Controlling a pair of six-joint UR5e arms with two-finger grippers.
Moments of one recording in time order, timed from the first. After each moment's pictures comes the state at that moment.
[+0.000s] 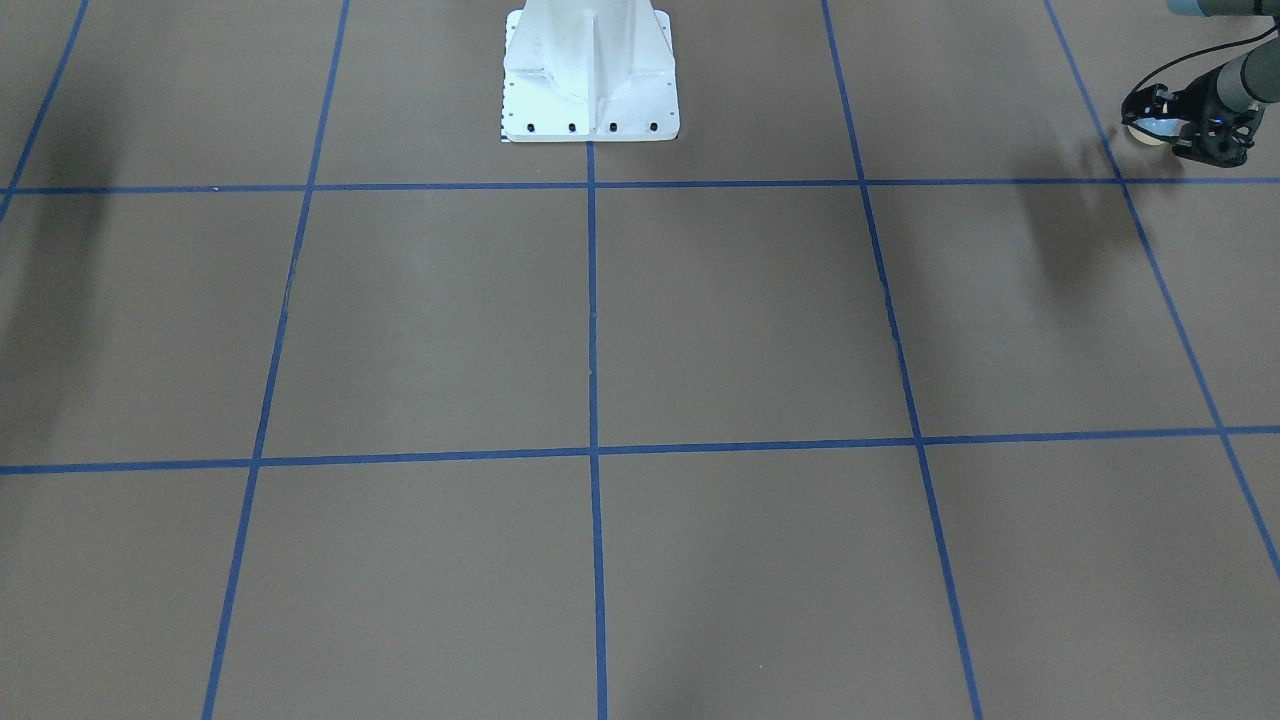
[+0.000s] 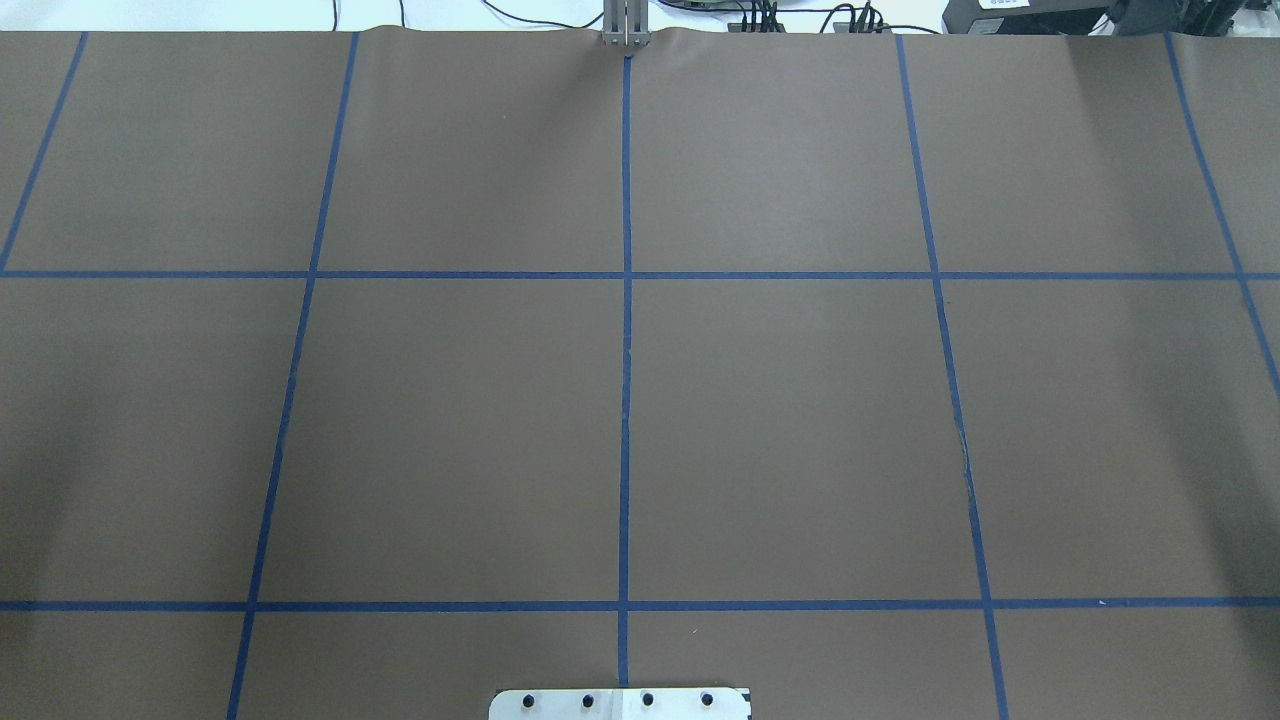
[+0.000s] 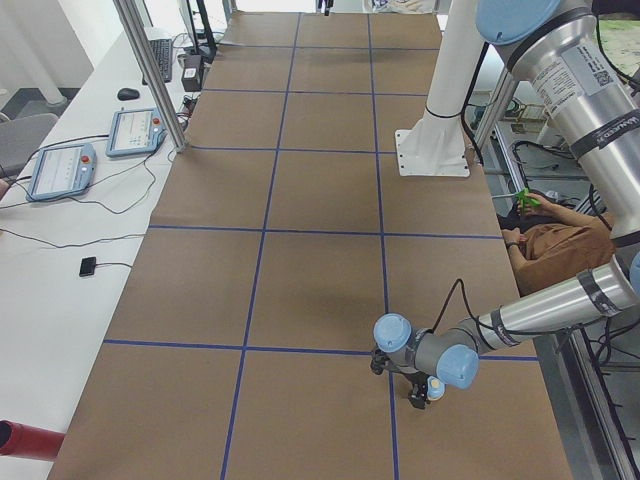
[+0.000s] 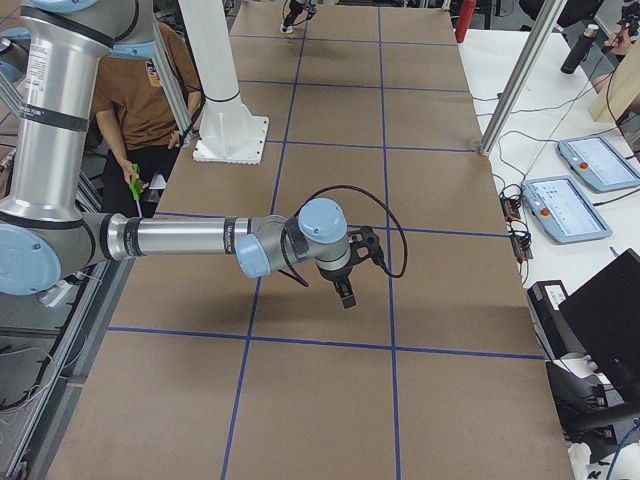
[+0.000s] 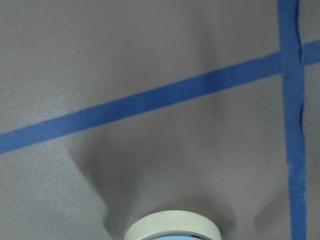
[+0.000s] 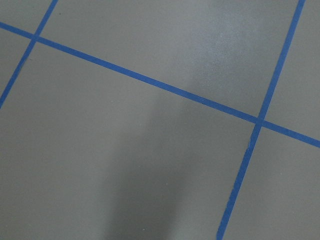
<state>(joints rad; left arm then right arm) -0.86 -1.01 -1.50 -2.26 -2.37 -0.24 1.46 -1.80 1.84 -1.23 2.40 -0.02</state>
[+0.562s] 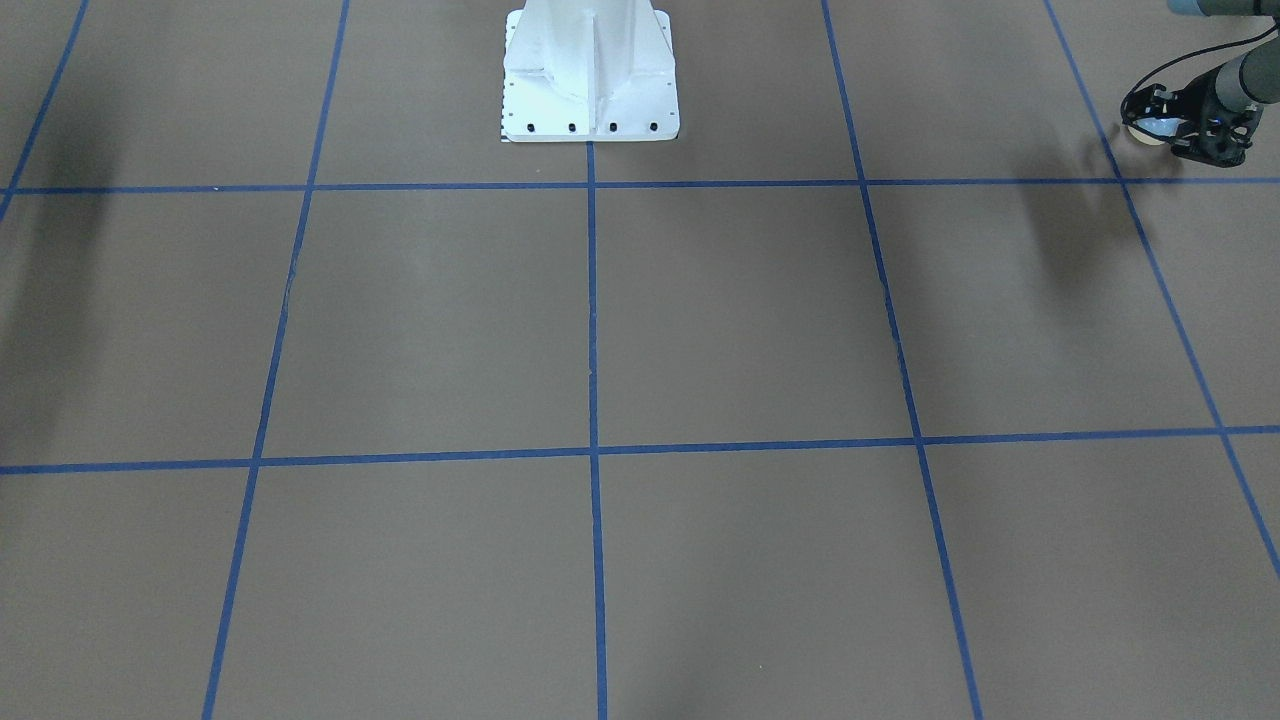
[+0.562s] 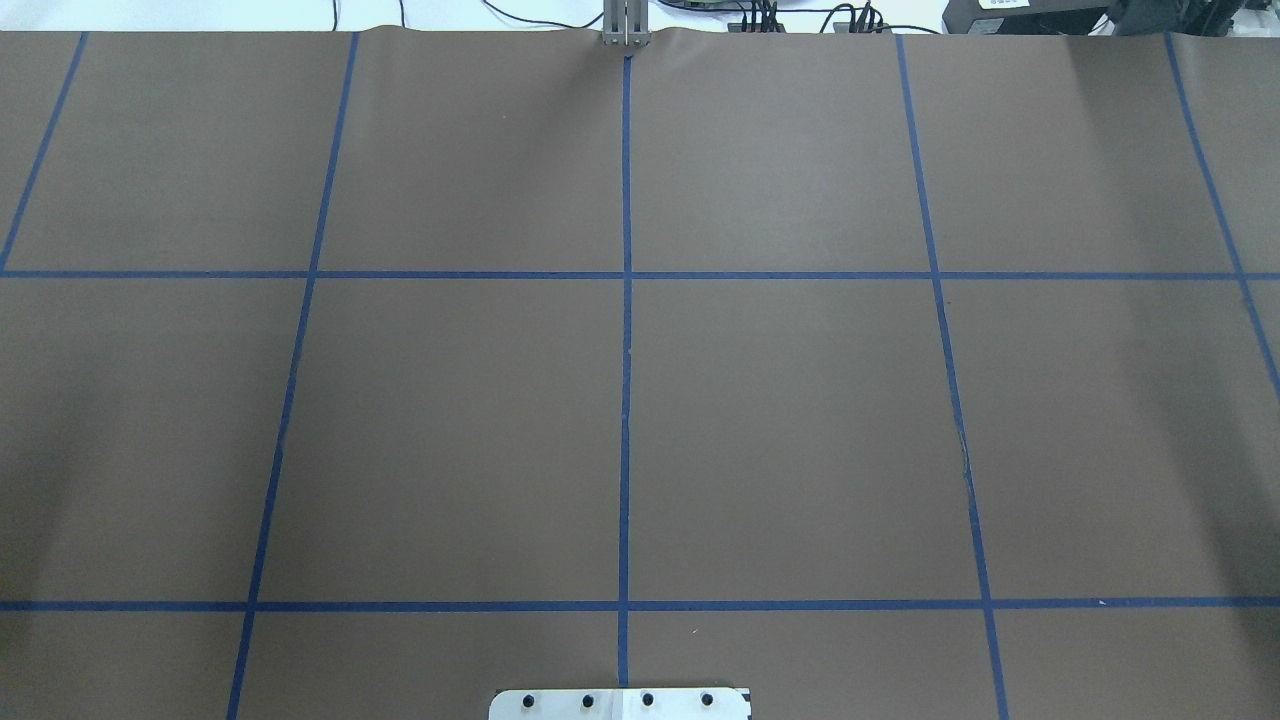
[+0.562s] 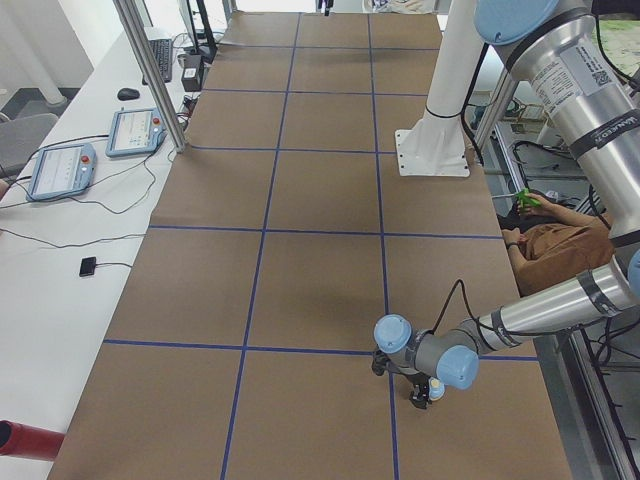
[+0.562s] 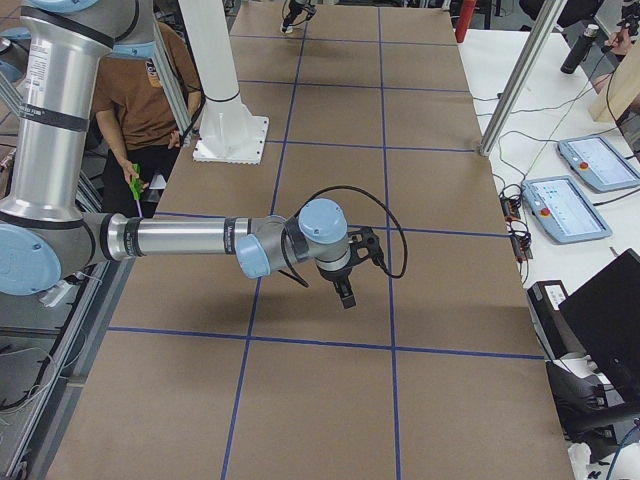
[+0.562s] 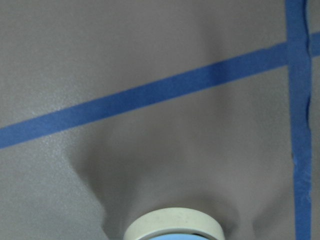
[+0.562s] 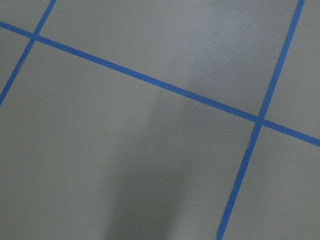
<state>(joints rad) -0.85 -1.01 -1.49 -2.26 -2.37 -0.24 1.46 -1.80 1.84 -1.23 2.40 -0.02</state>
